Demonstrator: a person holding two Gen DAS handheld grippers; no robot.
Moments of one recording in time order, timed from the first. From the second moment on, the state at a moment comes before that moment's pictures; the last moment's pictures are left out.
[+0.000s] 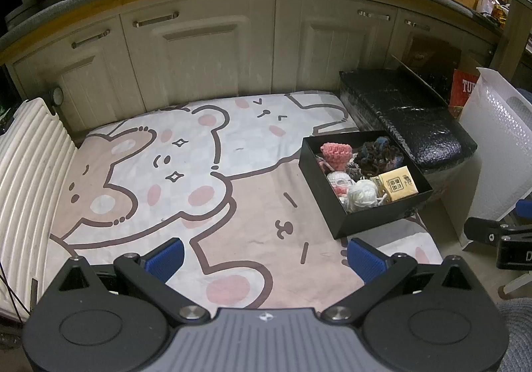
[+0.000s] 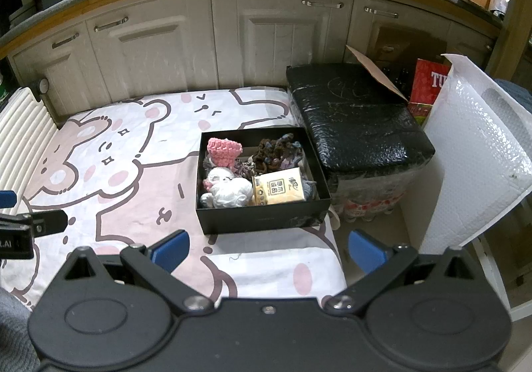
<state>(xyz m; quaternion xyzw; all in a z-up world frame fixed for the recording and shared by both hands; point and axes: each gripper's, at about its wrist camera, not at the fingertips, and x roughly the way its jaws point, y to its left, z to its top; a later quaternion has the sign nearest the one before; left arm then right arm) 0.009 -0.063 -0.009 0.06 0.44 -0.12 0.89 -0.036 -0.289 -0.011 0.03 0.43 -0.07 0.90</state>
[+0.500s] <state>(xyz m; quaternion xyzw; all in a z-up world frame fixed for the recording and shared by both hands) 0.009 -0.062 -0.008 0.06 0.44 -0.12 0.89 -0.036 -0.289 -0.011 0.03 0.43 -0.07 0.90</state>
